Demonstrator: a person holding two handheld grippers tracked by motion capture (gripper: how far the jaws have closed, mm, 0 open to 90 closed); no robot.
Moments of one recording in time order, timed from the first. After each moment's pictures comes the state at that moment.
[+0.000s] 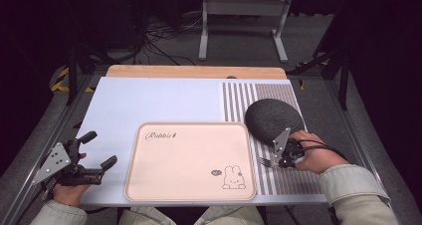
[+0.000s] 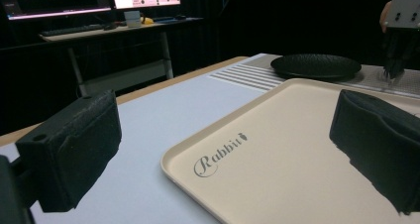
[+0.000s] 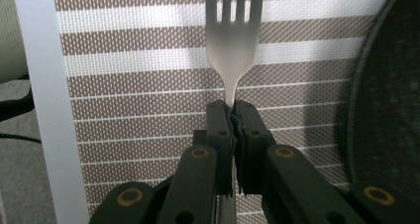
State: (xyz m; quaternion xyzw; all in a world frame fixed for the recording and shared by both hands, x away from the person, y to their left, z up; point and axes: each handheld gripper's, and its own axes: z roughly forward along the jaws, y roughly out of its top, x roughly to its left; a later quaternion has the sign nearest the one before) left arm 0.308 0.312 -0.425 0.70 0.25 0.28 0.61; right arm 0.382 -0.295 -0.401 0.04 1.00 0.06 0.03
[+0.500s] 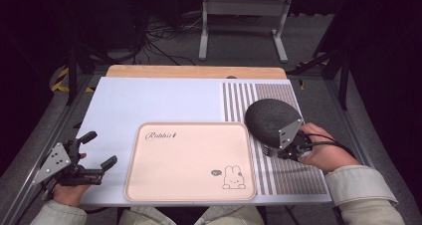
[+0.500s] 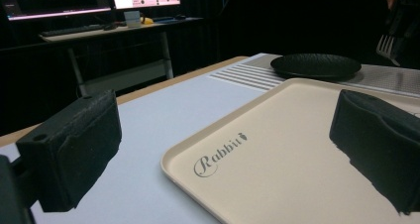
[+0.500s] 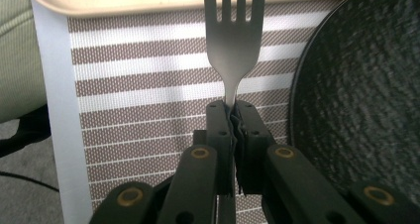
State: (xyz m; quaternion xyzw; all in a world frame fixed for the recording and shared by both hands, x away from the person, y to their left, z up) left arm 0.308 0.312 -0.425 0.70 0.25 0.28 0.61; right arm 0.377 -0.297 -0.364 0.06 0.98 0.14 0.08
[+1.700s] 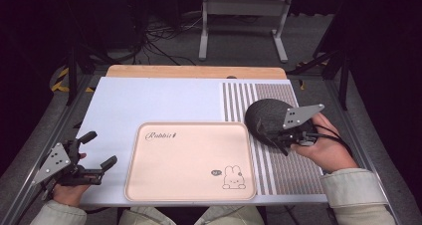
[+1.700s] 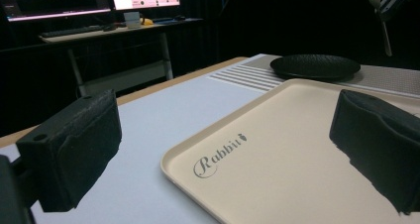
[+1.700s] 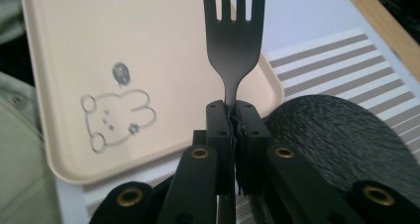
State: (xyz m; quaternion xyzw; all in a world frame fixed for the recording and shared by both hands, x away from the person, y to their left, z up) left arm 0.308 0.312 -0.425 0.70 0.25 0.28 0.61; right arm 0.367 -0.279 -0.313 0.18 0.91 0.33 0.15
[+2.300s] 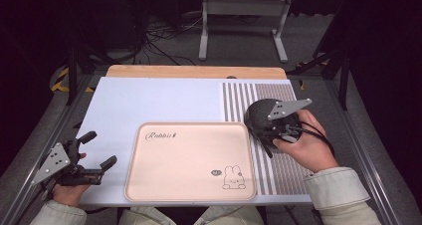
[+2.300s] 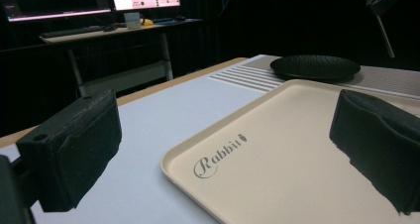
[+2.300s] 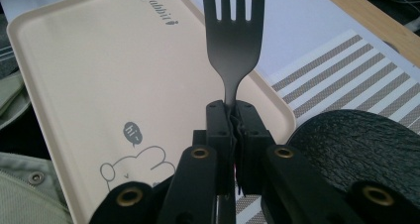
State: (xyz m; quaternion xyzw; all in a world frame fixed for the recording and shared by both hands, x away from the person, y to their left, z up) left arm 0.308 0.313 -0.424 0.70 0.25 0.28 0.61; right arm 0.364 -0.236 -0.305 0.27 0.89 0.35 0.15
